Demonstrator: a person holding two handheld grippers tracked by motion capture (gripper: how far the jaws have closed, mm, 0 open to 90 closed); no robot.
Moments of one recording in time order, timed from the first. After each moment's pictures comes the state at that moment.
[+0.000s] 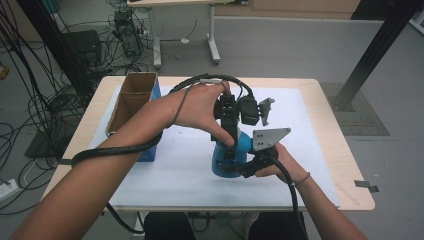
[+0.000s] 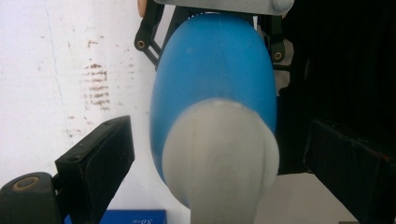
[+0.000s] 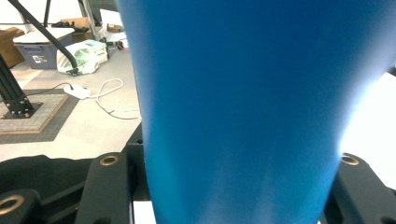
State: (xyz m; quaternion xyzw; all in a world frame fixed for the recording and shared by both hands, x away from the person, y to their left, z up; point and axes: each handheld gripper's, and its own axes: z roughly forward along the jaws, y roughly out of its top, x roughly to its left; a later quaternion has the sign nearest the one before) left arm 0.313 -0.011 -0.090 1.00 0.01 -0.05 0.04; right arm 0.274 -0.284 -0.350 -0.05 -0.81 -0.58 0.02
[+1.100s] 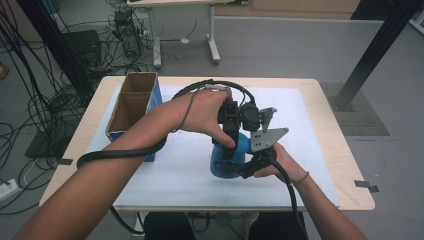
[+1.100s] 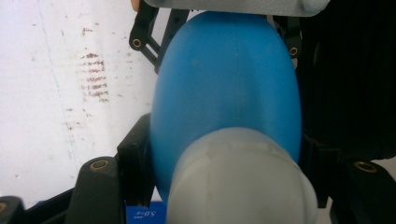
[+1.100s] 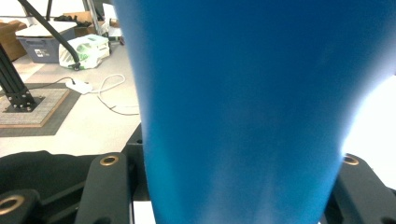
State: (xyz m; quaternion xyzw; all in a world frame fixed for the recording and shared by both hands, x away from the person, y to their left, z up) left arm 0.309 -0.026 -0.101 1.00 0.00 -0.05 0.01; right arm 0.274 -0.279 -0.347 -0.04 -0.82 -0.58 0.01
